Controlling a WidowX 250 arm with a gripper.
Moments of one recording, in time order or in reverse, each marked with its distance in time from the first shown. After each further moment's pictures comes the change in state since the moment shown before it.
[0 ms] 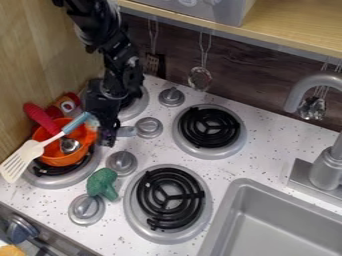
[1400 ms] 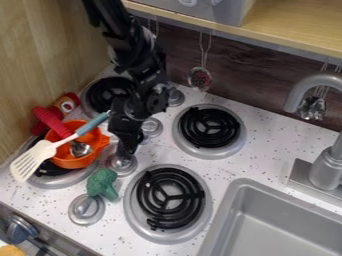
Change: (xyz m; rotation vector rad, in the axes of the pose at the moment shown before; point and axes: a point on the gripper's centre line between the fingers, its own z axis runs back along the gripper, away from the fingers) arm -0.029 0.021 -0.012 0.006 -0.037 0.049
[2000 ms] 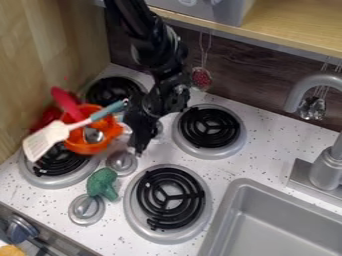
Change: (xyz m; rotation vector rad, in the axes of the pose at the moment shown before) arm -0.024 -0.007 0.016 -0.089 -0.038 -0.096
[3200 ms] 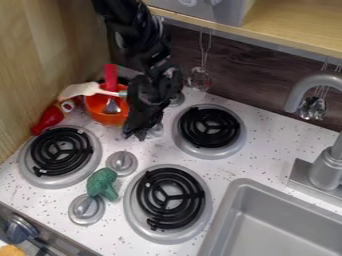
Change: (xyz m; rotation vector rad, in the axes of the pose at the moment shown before) arm -0.006 -0.018 0.009 -0.075 0.139 -0.610
